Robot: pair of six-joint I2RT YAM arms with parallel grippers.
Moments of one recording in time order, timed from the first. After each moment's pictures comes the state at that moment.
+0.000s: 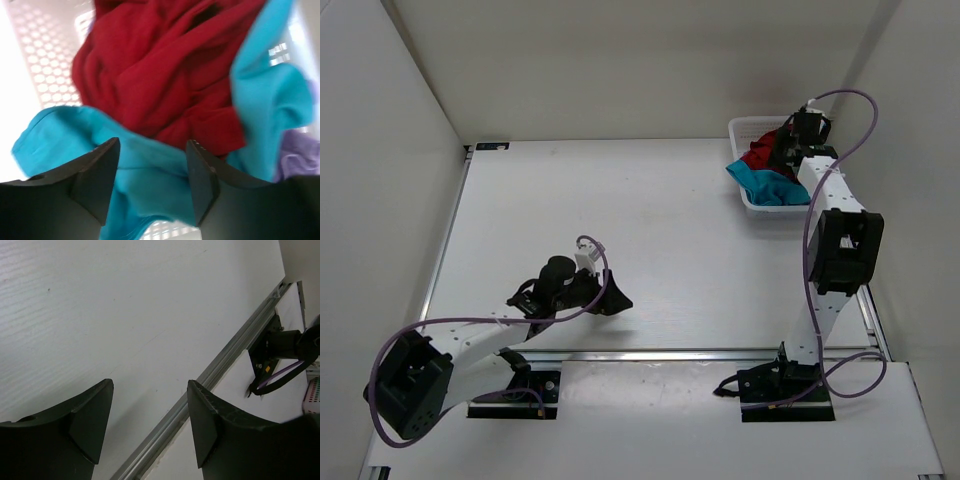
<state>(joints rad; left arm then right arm) -0.64 1.06 0.34 0.21 0.39 -0.59 -0.07 1.97 1.70 -0.42 0.13 0.20</state>
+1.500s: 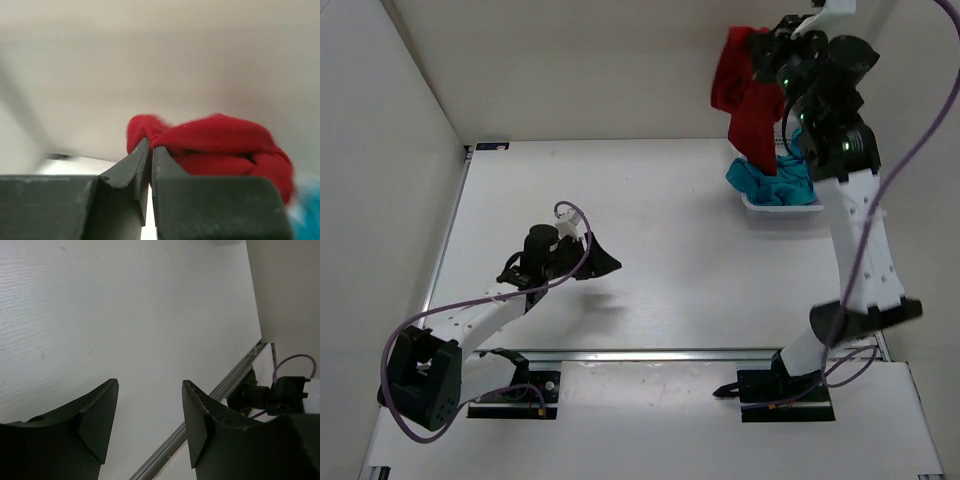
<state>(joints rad) -0.42 1.14 0.52 0.13 0.45 -0.63 0.18 1.67 2.21 -0.43 -0.01 0.18</state>
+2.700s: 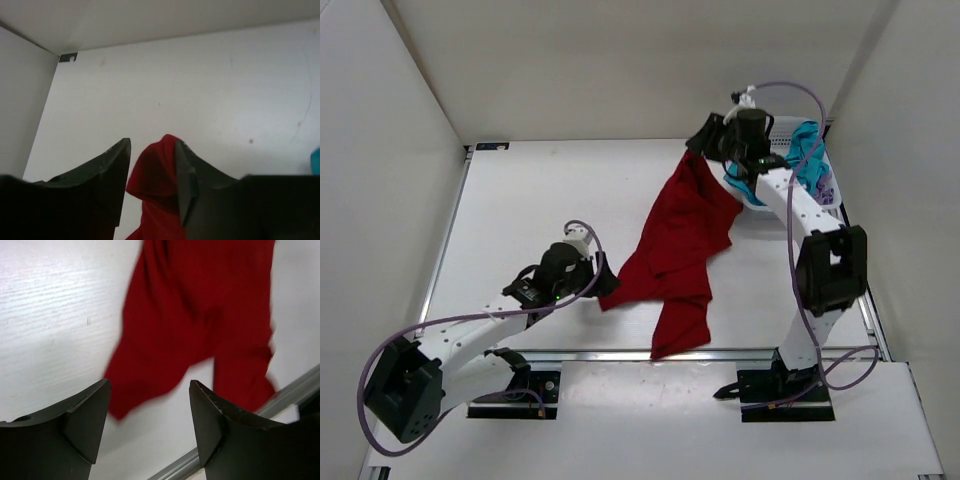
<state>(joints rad) -0.60 1.02 0.49 -0.05 0.08 -0.55 0.25 1.73 1.40 -0.02 -0.24 0.52</state>
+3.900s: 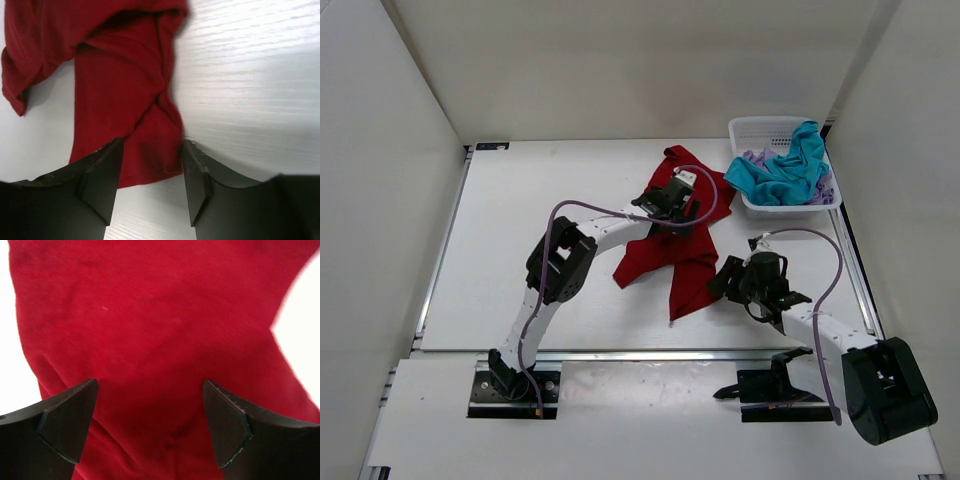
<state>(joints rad) -0.80 2.24 1.74 -0.29 -0.30 -0.25 0.31 1.07 0.28 0.10 -0.18 0.61</state>
